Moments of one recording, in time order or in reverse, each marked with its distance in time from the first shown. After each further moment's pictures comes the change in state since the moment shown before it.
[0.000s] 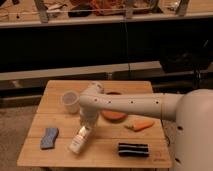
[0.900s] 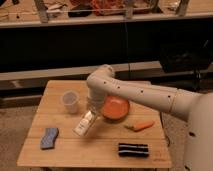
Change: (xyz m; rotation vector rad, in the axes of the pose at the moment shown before) arm 0.066 0.008 -0.065 0.049 0.052 0.057
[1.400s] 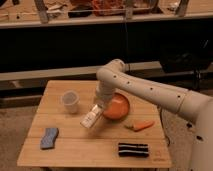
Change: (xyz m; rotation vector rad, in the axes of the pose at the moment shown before) arm 0.038 0.016 -0.018 0.032 0.016 0.038
